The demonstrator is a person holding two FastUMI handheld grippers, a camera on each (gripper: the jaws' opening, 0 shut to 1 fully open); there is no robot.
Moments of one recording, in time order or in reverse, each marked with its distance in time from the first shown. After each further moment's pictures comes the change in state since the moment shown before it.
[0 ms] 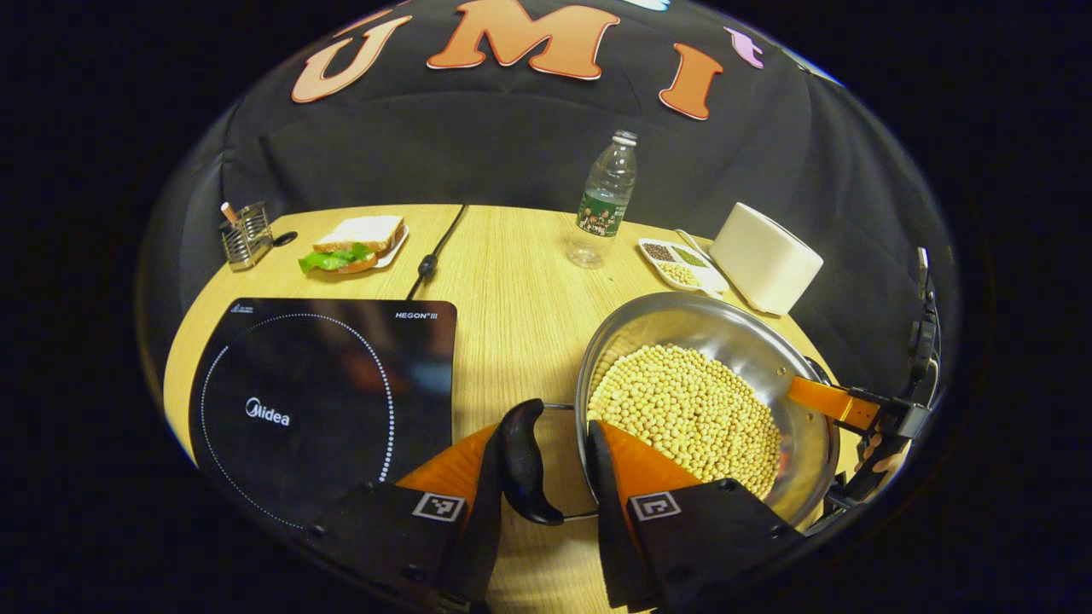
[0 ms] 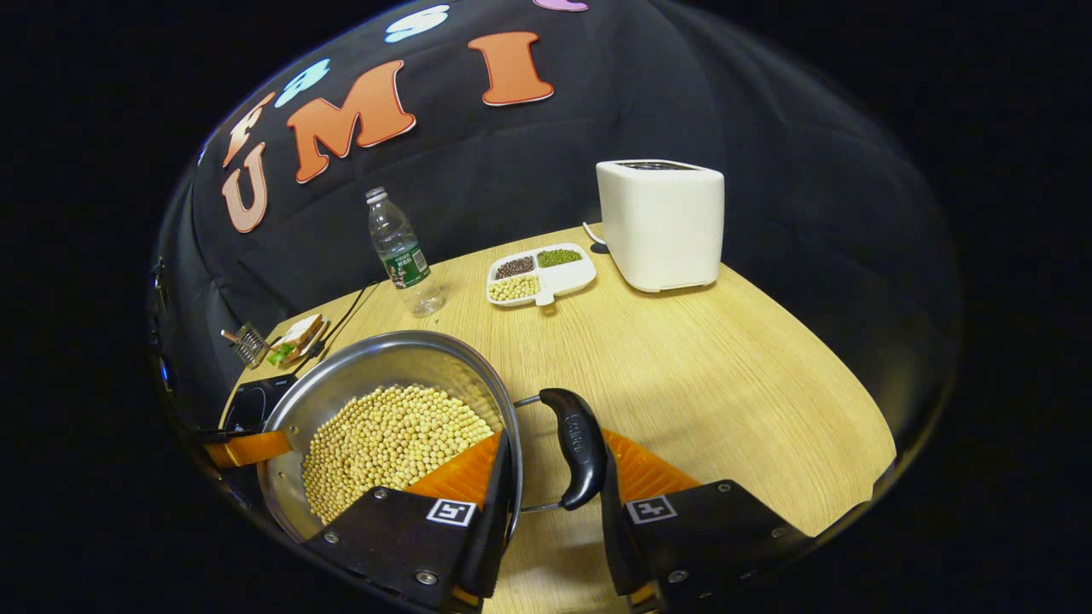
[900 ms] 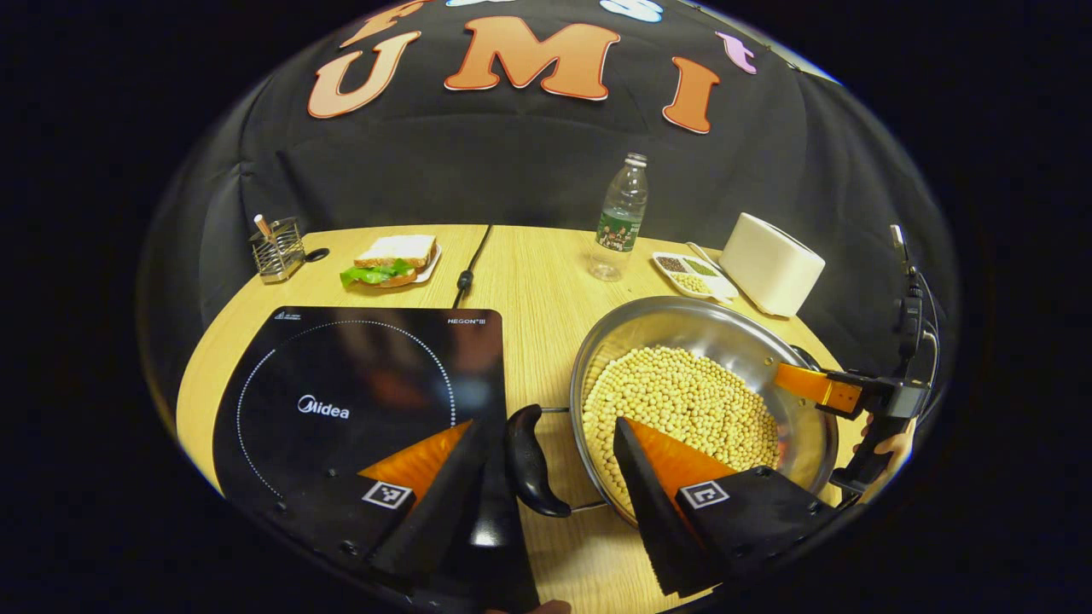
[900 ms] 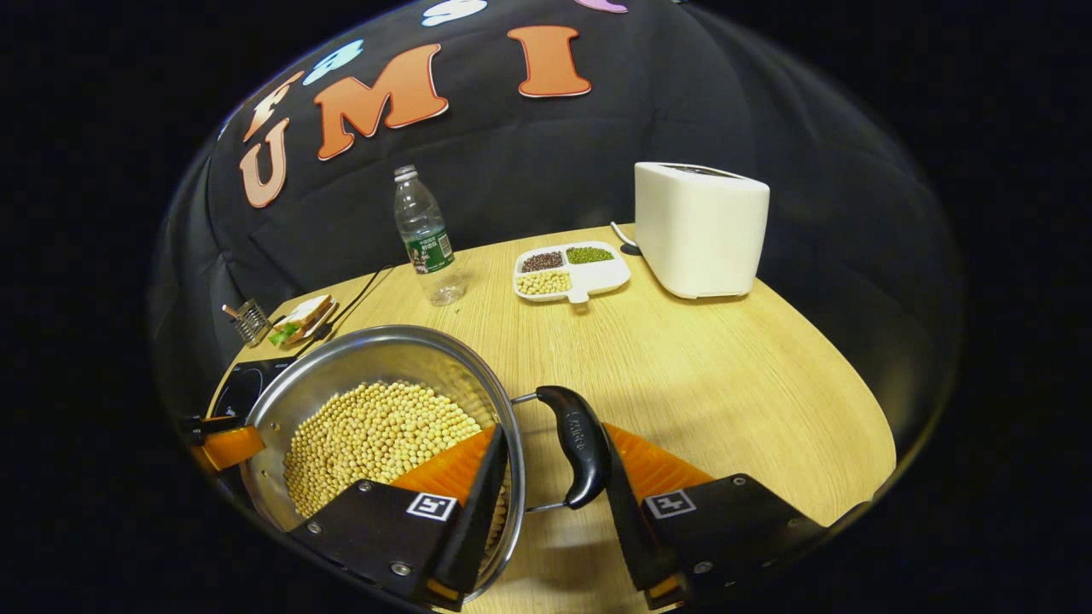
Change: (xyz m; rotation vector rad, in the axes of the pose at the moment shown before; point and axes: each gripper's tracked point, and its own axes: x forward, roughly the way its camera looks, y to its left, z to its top) left arm -0.032 0.019 -0.003 0.041 -0.063 0.071; right arm 0.021 0.025 -0.006 -0.083 0.005 0.034
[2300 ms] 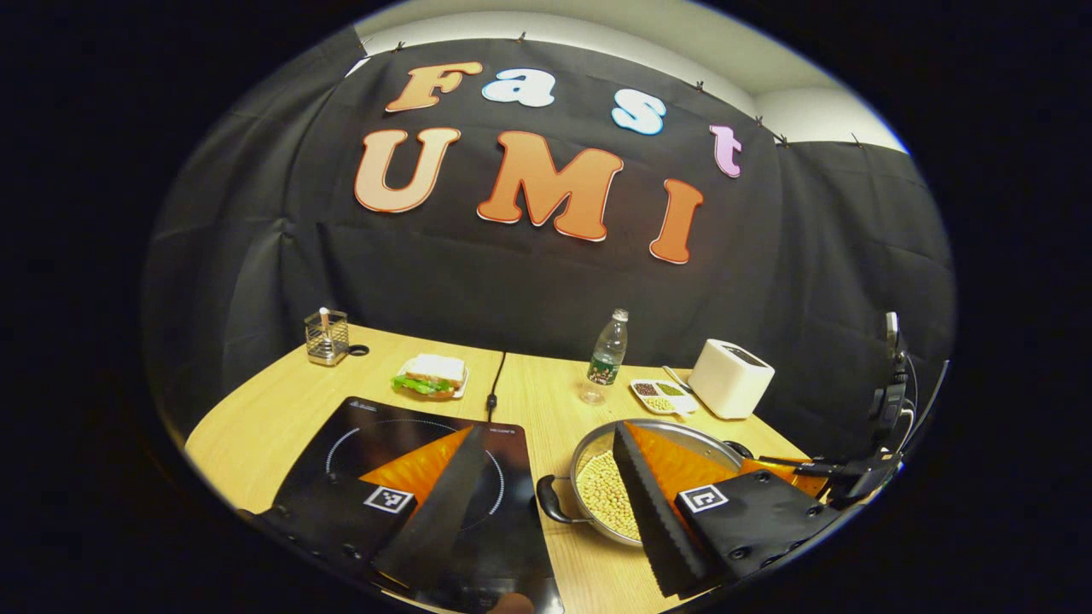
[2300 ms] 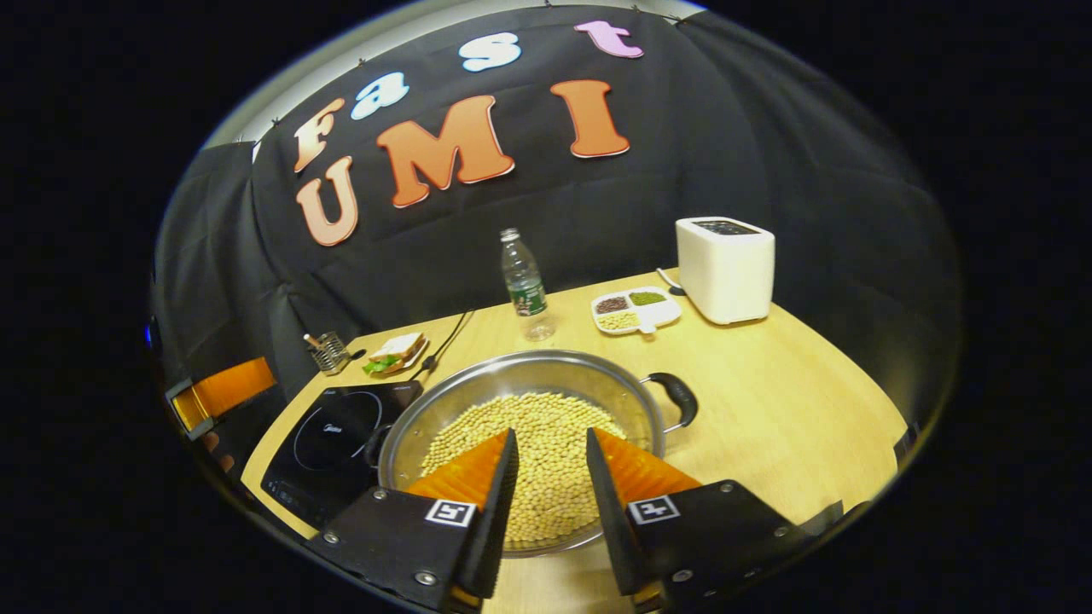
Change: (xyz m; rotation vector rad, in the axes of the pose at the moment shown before) left arm -0.119 0.021 0.086 -0.050 -0.422 -0.036; right arm -0.110 0.070 0.008 0.050 -0.173 0.091
